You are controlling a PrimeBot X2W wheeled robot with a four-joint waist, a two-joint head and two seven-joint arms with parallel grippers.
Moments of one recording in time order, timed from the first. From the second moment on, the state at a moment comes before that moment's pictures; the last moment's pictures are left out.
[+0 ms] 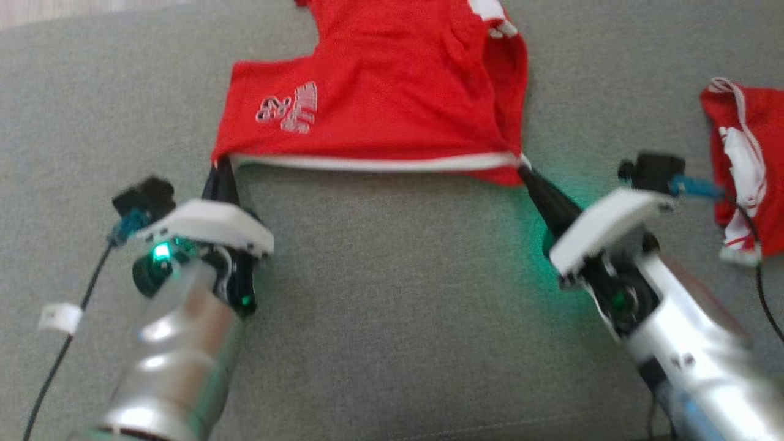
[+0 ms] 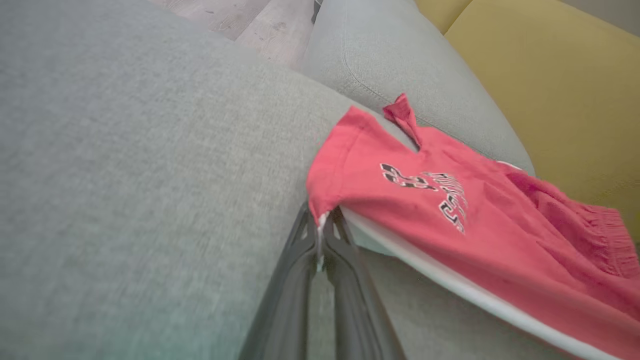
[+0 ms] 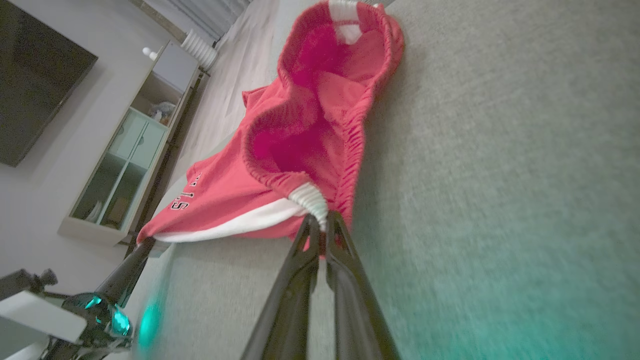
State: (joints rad) left arm -0.82 0.03 -0.36 1.19 -0.85 -0.09 -0.25; right arm -0.57 -0.24 0.58 0.59 1.10 0.13 0.11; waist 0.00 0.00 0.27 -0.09
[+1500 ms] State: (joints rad) left arm -0.85 0.35 -0.46 0.35 -0.74 0.16 0.56; right arm -0.25 -0.05 0.07 -0.04 1.36 0.13 0.52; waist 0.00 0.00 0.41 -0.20
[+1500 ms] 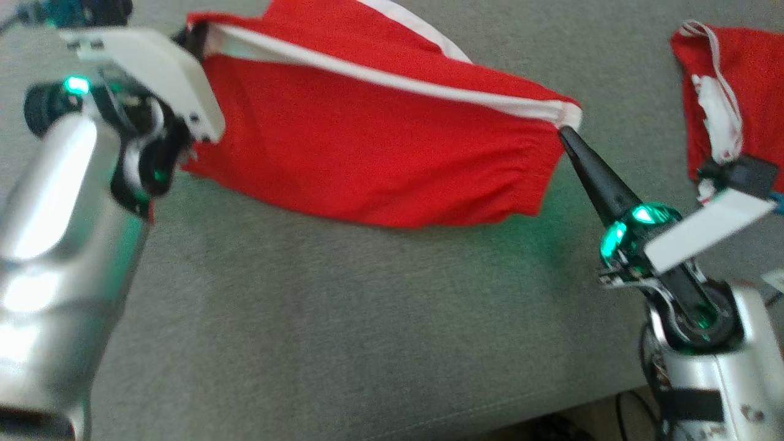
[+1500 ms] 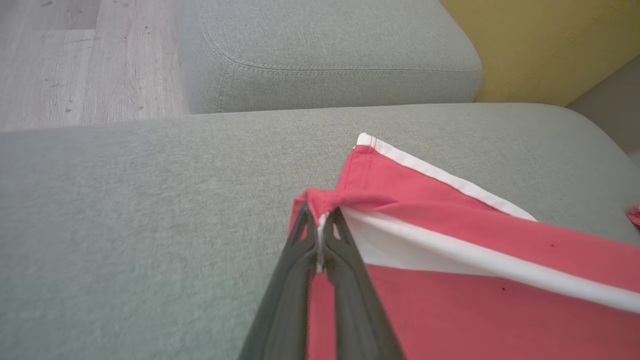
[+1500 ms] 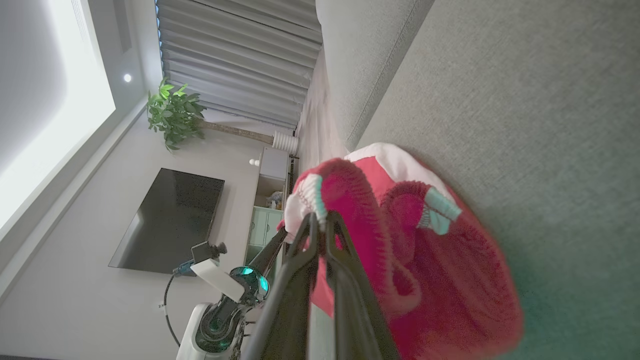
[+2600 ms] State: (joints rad) left arm -1.05 0.24 -0.48 0.76 -0.55 0.15 -0.20; right arm -0.34 -0.29 0.25 0.04 0.90 0.13 -0.08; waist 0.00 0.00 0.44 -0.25
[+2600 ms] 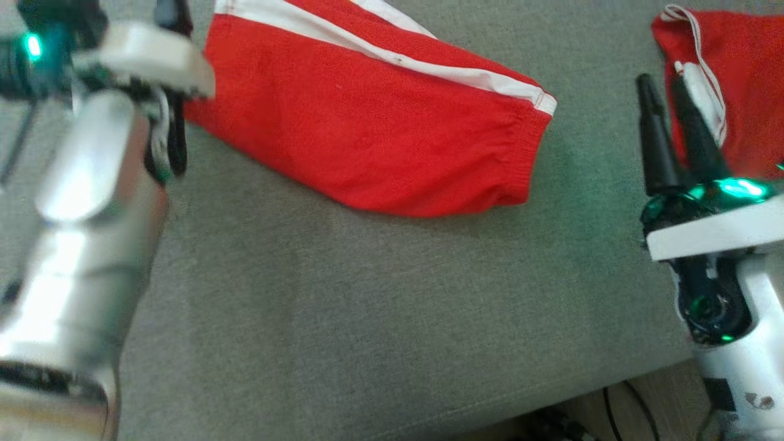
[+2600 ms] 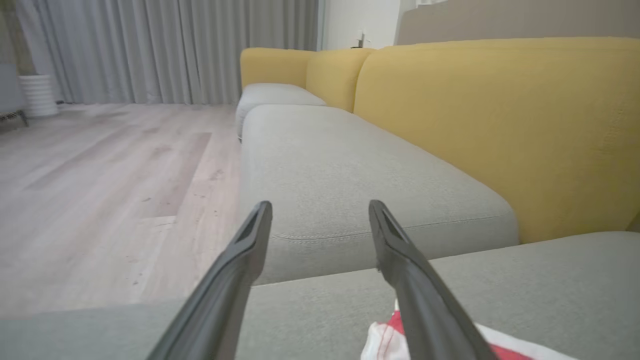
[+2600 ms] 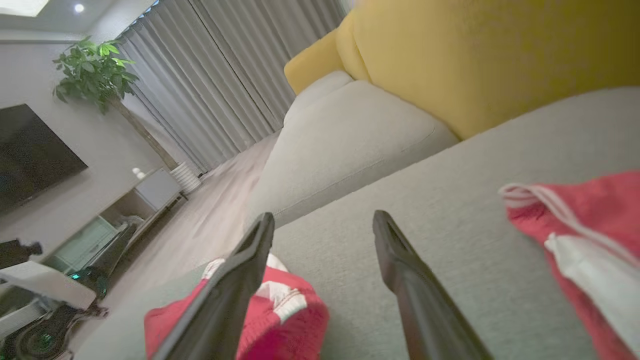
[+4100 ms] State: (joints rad) left arm -0.49 0.51 -0.59 -0.06 -0.43 0.46 0.12; right arm -0.13 -0.23 0.02 -0.15 0.41 0.13 0.04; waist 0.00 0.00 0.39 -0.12
